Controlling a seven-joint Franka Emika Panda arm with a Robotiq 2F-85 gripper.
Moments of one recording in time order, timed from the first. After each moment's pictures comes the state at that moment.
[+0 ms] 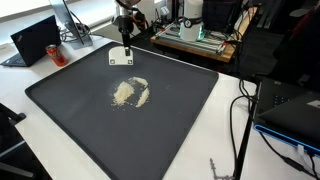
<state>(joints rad) -0.27 0.16 -0.19 -2.52 1.52 2.42 -0.98</state>
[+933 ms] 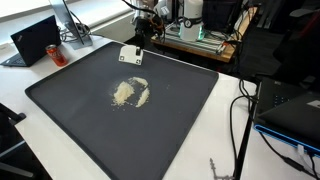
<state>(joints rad) -0.17 0.04 -0.18 -2.73 2.13 2.50 -1.31</state>
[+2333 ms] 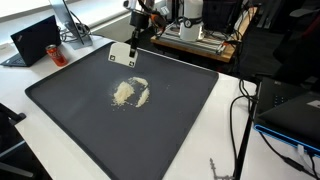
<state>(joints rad) 0.04 0.14 0.05 -2.37 2.15 3.28 -1.29</state>
